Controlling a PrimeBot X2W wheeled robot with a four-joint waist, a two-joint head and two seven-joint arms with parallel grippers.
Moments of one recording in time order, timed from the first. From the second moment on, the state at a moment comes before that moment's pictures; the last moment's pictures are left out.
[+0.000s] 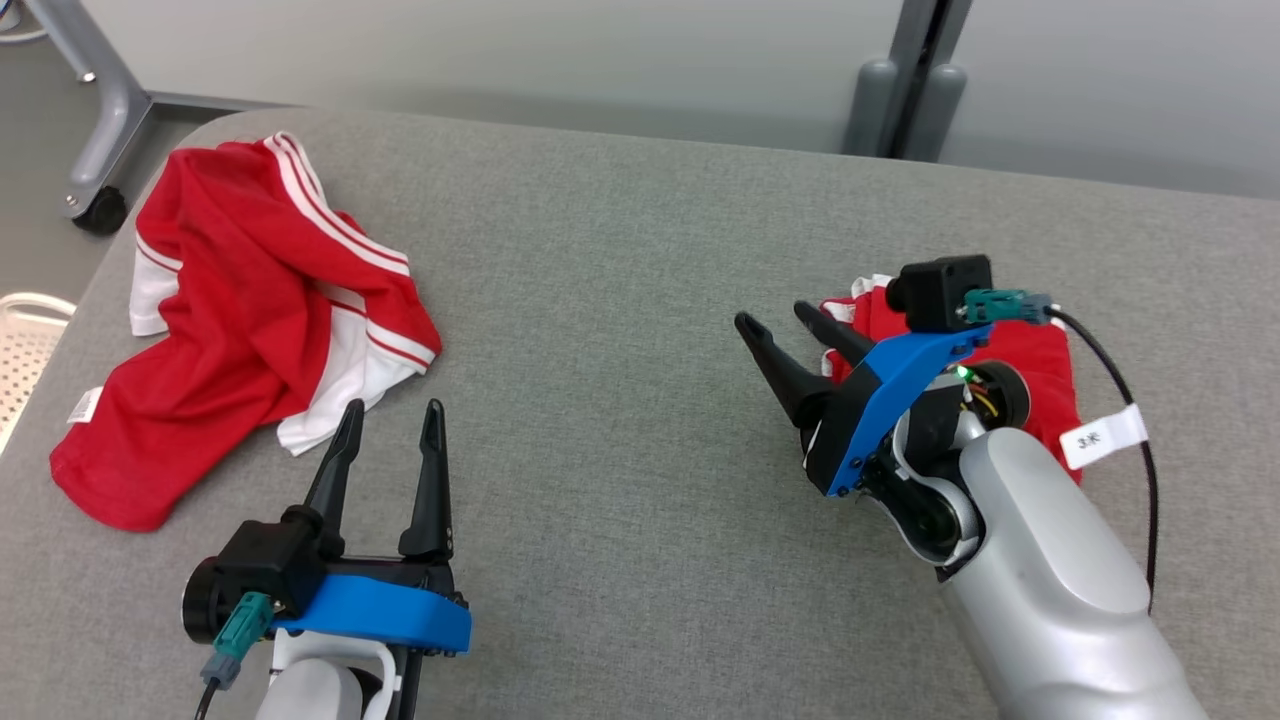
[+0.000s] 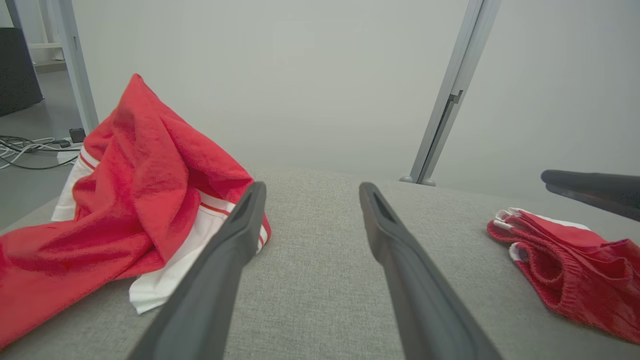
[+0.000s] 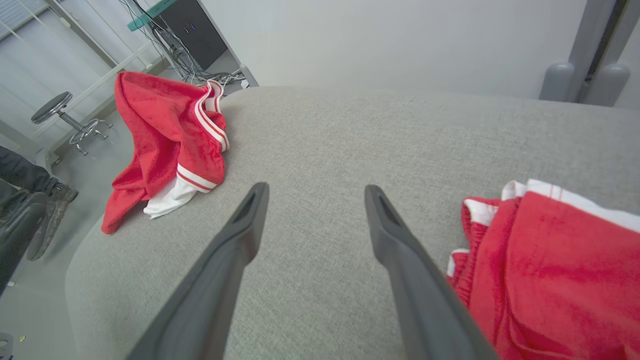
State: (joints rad) left arm -0.15 0.05 -0.12 0.25 -0.24 -0.13 -0.26; right arm -0.62 -0.05 0.30 0.55 0.52 0.13 0.24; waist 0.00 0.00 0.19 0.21
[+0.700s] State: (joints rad) left arm -0.13 0.05 -0.14 0.25 -0.23 -0.13 -0.26; right arm -0.32 -0.17 -0.03 0.35 0.10 0.13 0.22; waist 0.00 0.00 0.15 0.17
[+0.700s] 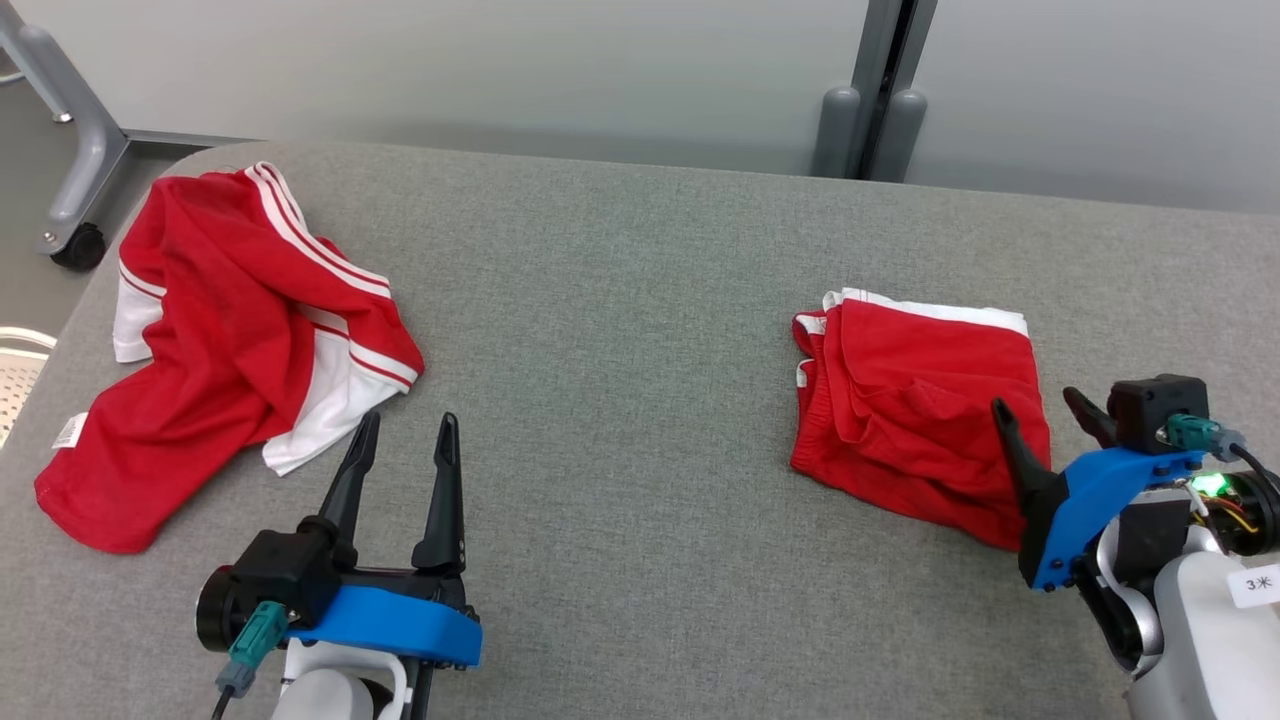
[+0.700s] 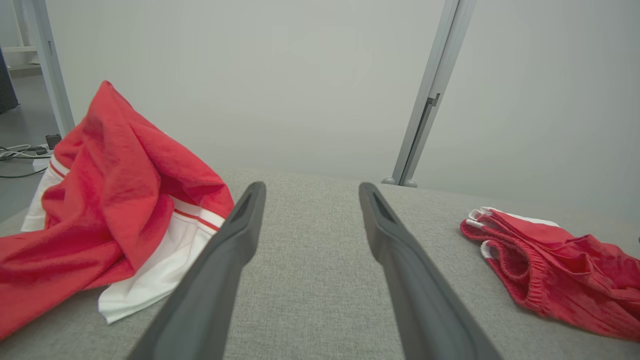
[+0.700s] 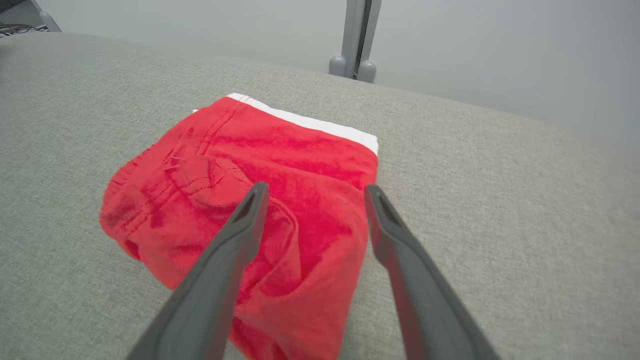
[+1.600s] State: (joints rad) left arm -0.13 0.06 -0.14 0.25 -0.24 -0.13 -0.26; right arm -0.47 -0.13 0.11 0.56 0.07 0.13 0.25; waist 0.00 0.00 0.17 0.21
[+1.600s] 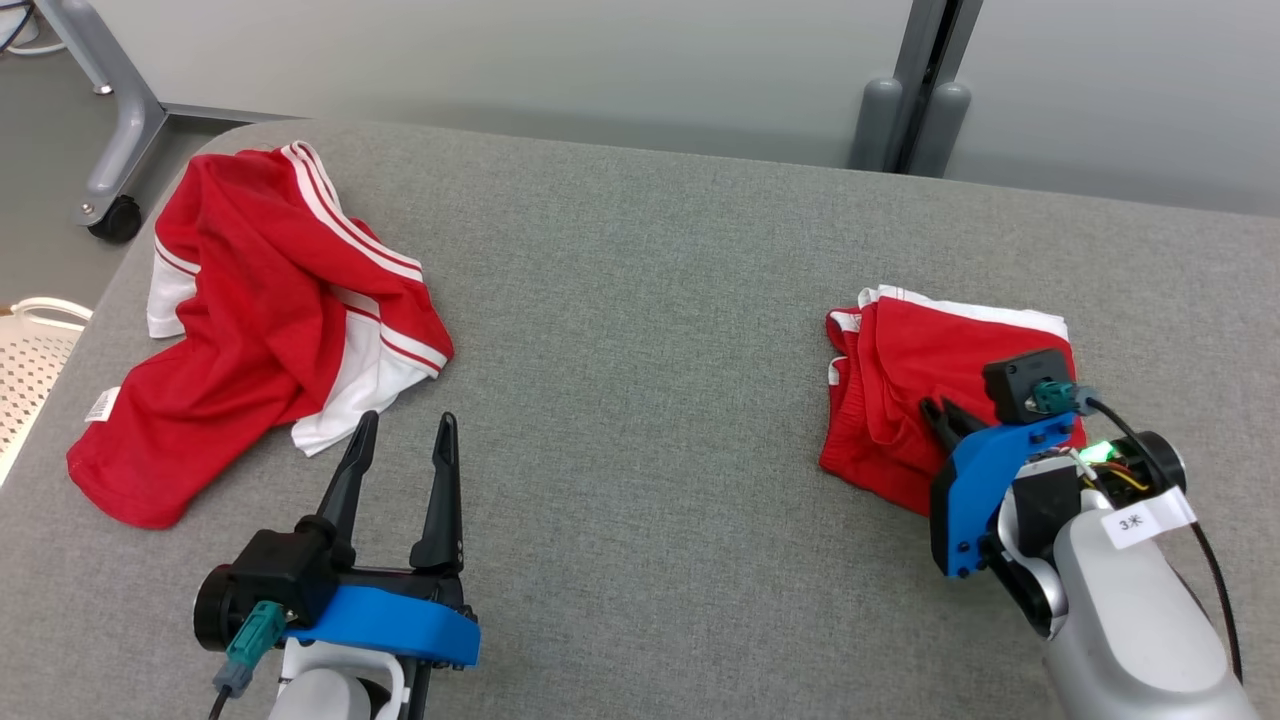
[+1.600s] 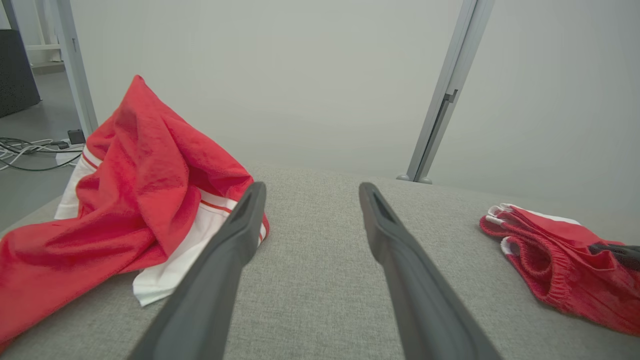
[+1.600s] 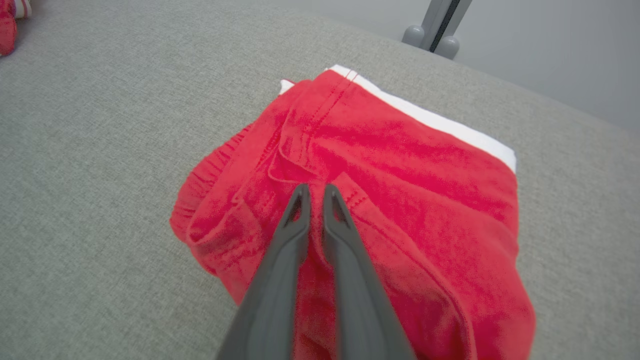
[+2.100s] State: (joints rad) left arm -0.13 0.06 -0.12 0.25 -0.24 -0.13 -0.26; right arm -0.37 -0.10 0.28 0.43 0.10 0.13 0.27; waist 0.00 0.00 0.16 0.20
